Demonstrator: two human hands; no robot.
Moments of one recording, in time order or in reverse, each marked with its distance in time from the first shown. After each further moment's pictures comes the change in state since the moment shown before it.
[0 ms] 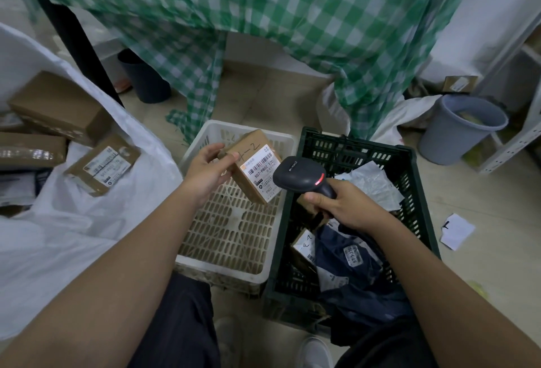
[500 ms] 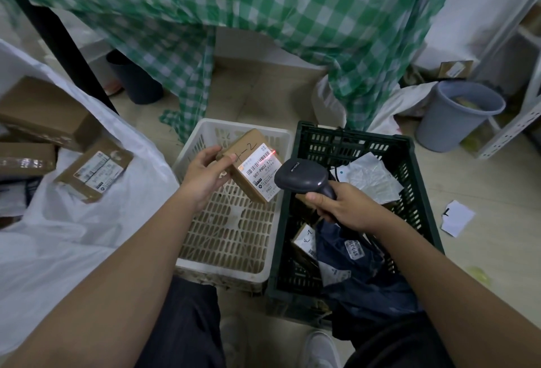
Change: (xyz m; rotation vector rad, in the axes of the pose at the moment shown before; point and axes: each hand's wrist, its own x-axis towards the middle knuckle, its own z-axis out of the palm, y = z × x) left_hand 0.001 -0.006 0.005 -0.046 -0.022 -0.027; right_hand -0.006 0.008 -0.001 -0.073 -0.039 0.014
